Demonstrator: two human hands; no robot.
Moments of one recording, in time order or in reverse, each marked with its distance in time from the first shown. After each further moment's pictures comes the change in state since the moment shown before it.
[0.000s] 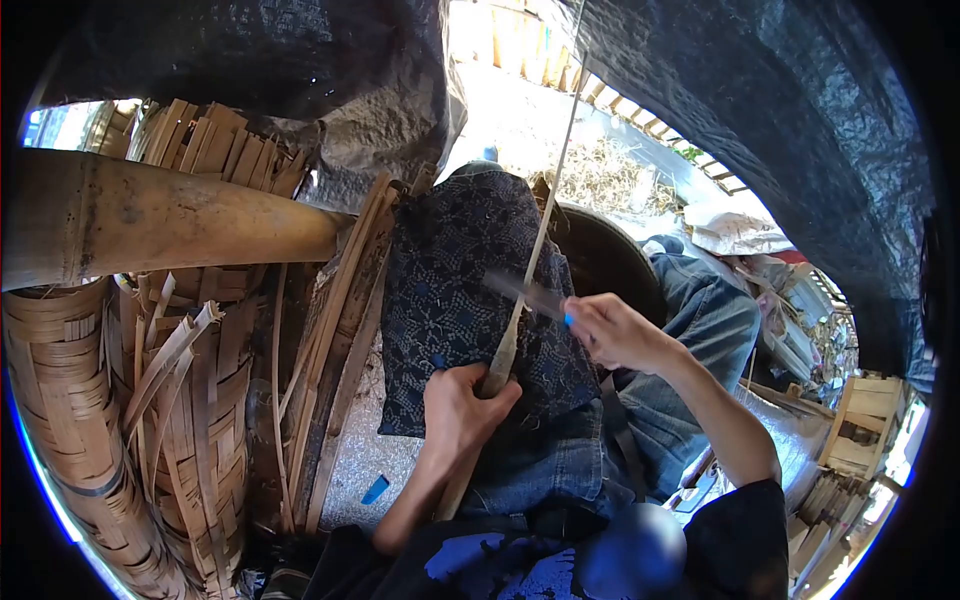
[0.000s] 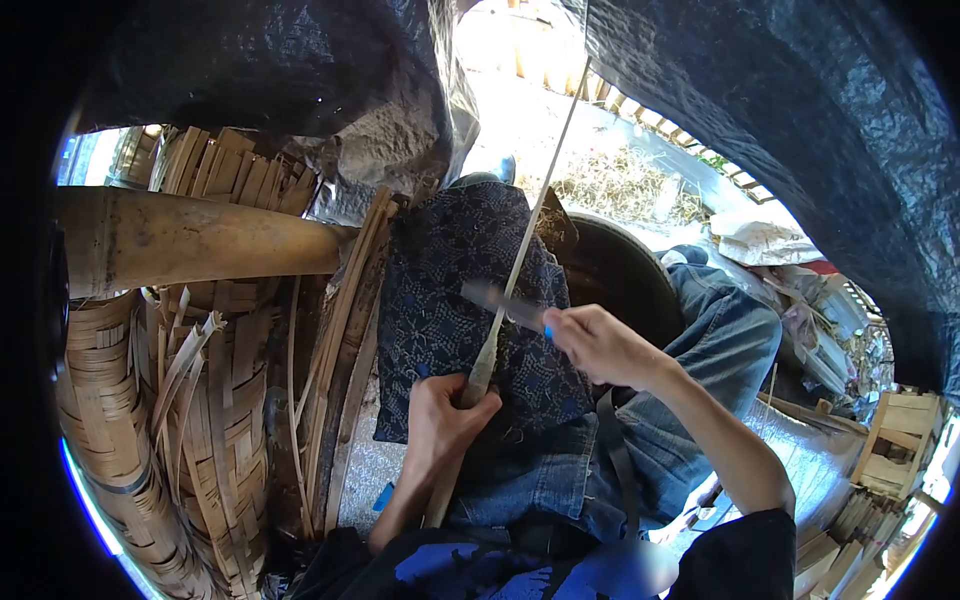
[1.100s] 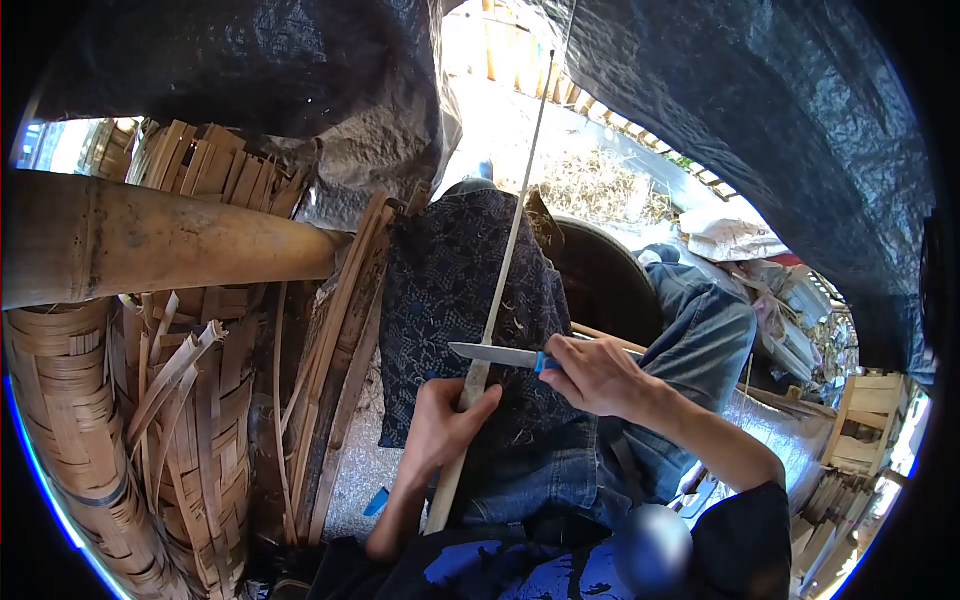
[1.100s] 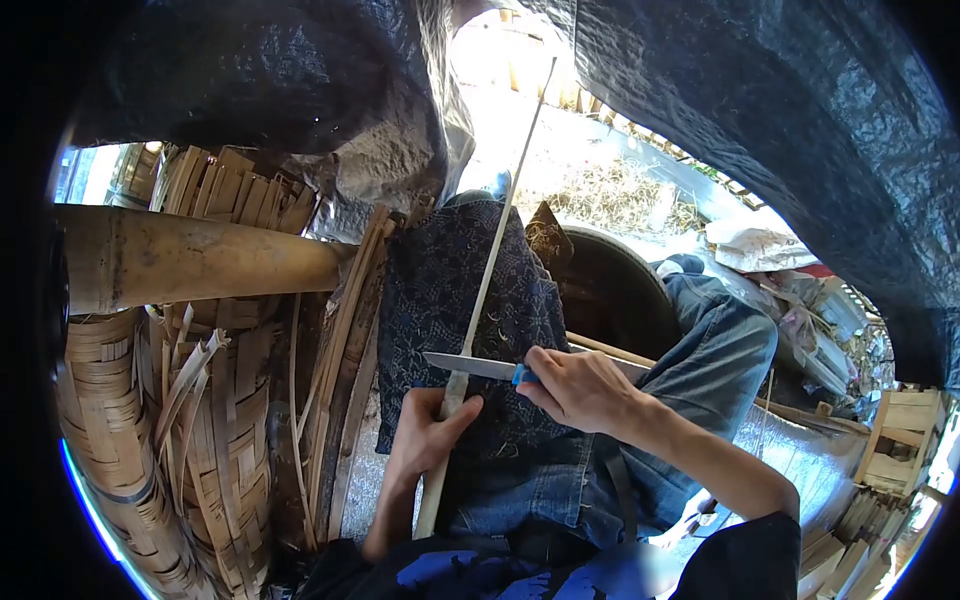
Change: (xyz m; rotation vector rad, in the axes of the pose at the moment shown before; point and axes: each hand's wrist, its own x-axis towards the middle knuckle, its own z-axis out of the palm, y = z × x) left_hand 0.004 -0.006 -0.018 -0.203 -0.183 -0.146; right_hand -0.001 0.022 0.028 -0.872 0.263 -0.842
